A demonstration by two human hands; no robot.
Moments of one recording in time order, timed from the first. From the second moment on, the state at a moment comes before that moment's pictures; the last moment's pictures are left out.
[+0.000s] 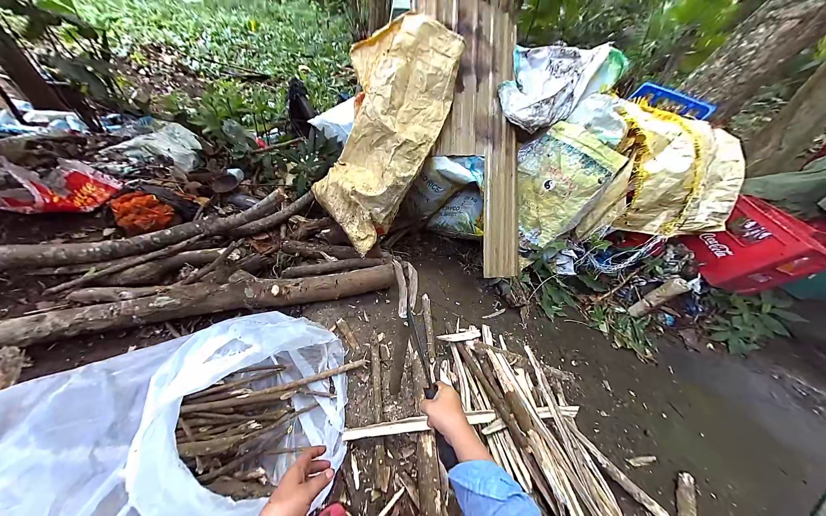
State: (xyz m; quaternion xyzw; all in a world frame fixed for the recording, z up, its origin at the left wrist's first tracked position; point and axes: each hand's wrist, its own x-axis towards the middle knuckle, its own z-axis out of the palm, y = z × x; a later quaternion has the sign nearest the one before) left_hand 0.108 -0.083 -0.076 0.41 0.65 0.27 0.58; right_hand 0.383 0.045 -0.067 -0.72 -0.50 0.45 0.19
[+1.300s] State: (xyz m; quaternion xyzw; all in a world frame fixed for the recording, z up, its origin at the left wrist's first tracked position) left_hand 0.107 -0.065 -0.093 0.39 0.67 0.25 0.58; right_hand 0.381 0.004 -0.152 -0.74 -0.49 0.45 0.05
